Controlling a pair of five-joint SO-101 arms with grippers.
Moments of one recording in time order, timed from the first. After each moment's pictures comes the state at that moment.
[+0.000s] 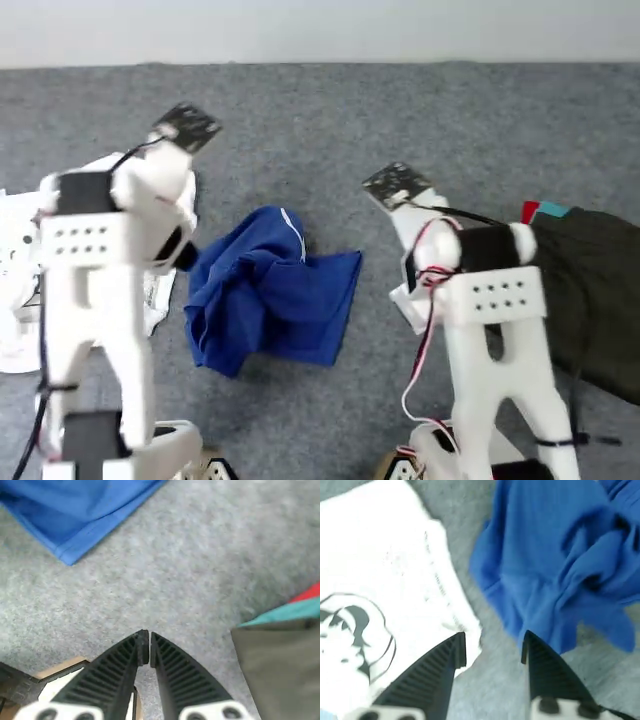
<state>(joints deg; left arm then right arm) -9.8 -14.6 5.1 99.2 -27.2 -12.0 -27.9 21.3 97.7 25.7</state>
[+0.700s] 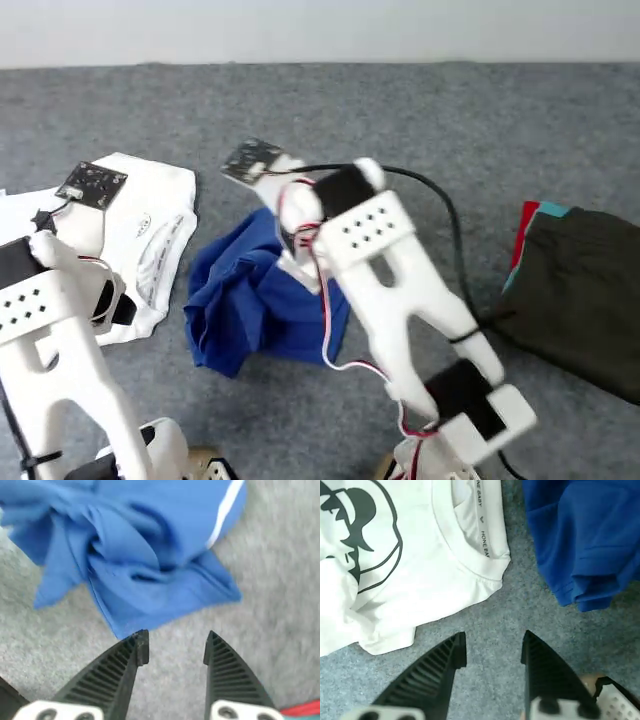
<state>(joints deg) -30.1 -26.9 23.0 97.8 -31.8 -36.6 3.7 -13.2 97.5 19.8</state>
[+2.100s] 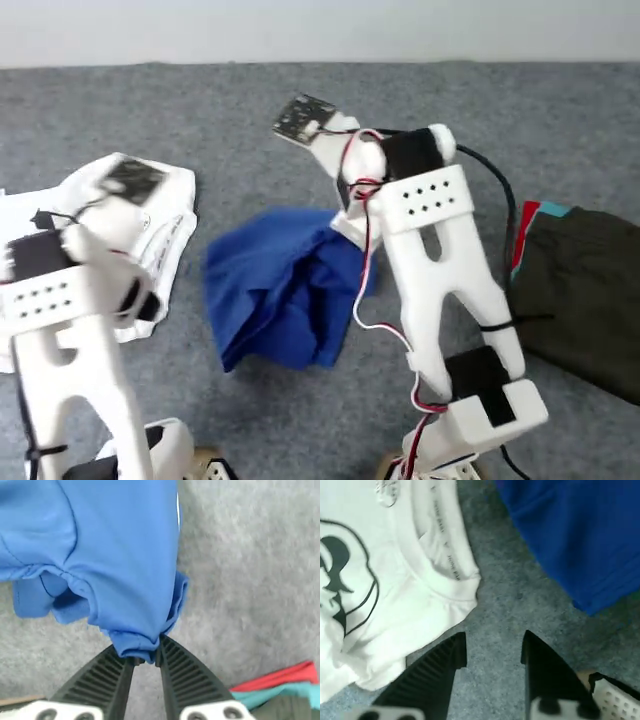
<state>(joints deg) -15.8 -26.9 23.0 98.6 -31.5 -20.5 3.2 -18.3 100.5 34.2</state>
